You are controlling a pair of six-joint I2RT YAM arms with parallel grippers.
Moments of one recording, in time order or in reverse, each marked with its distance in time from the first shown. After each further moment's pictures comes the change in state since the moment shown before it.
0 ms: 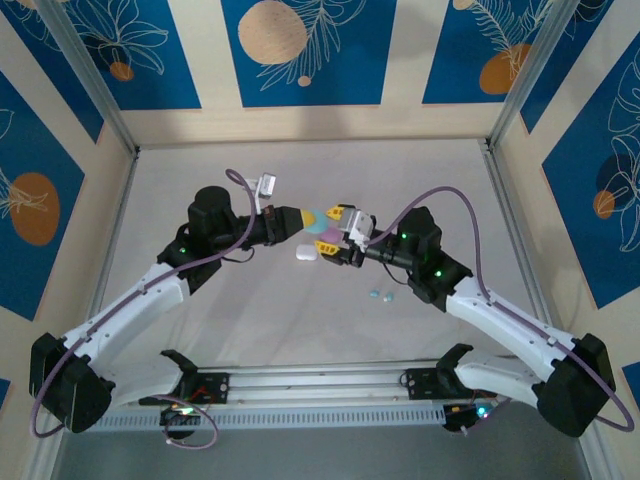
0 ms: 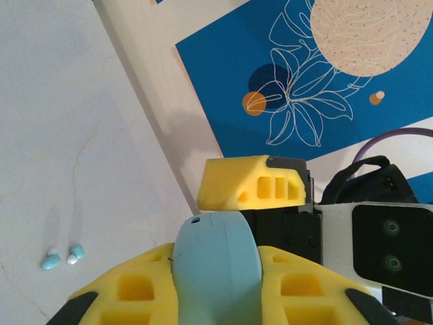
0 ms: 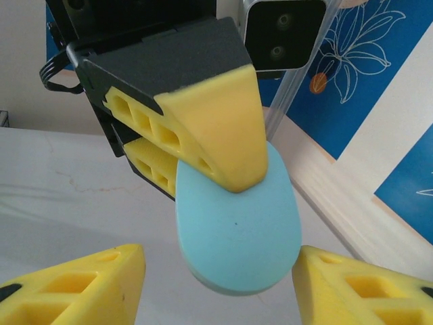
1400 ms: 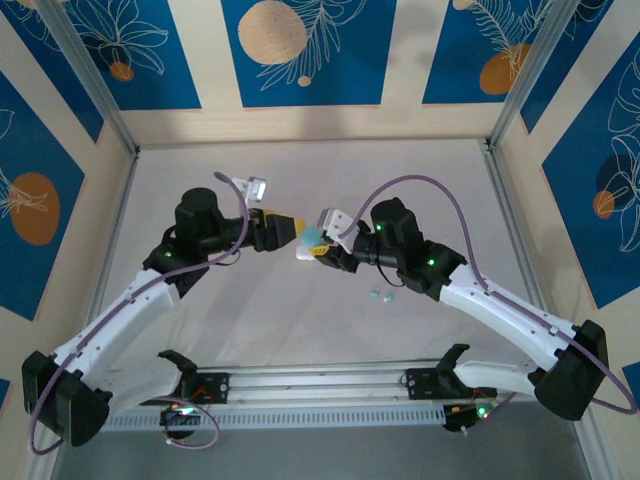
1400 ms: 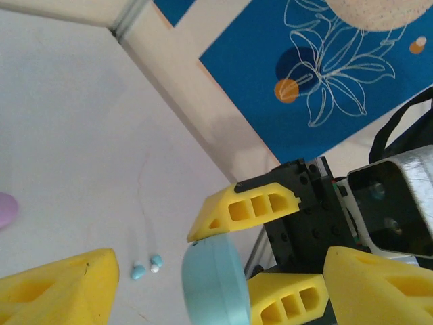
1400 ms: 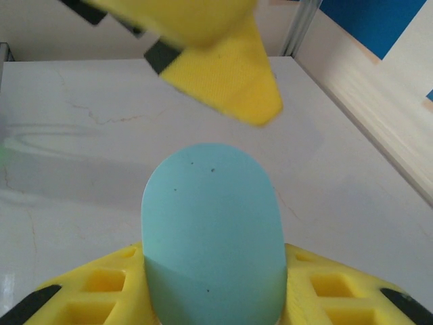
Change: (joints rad) left arm 0.056 -0.056 -0.008 -0.126 0.008 0.360; right arm 0.111 0.074 0.201 -0.437 0.191 0.010
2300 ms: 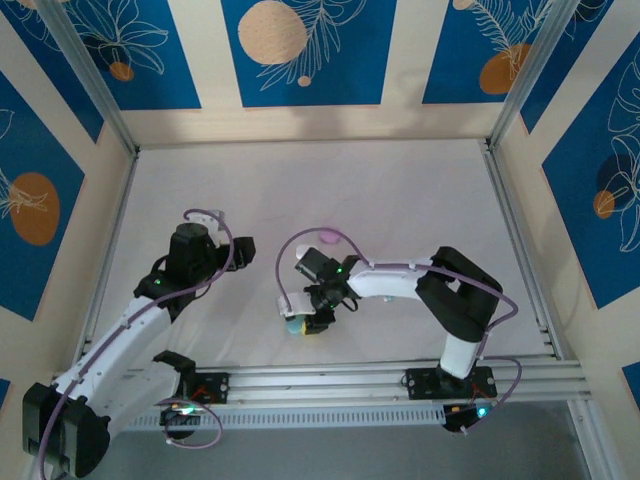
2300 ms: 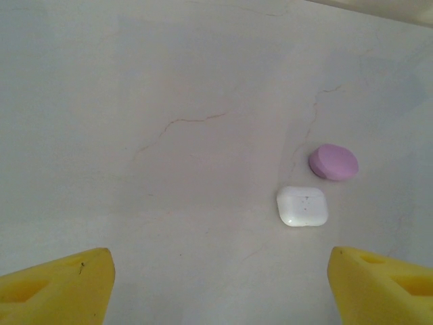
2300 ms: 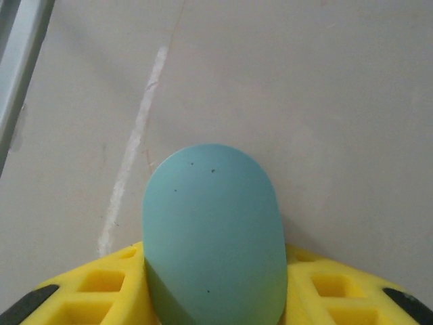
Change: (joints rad) left arm 0.161 -0.179 -0.288 -0.243 -0.658 0.241; right arm 0.175 0.629 0.026 -0.195 -0.129 -0.404
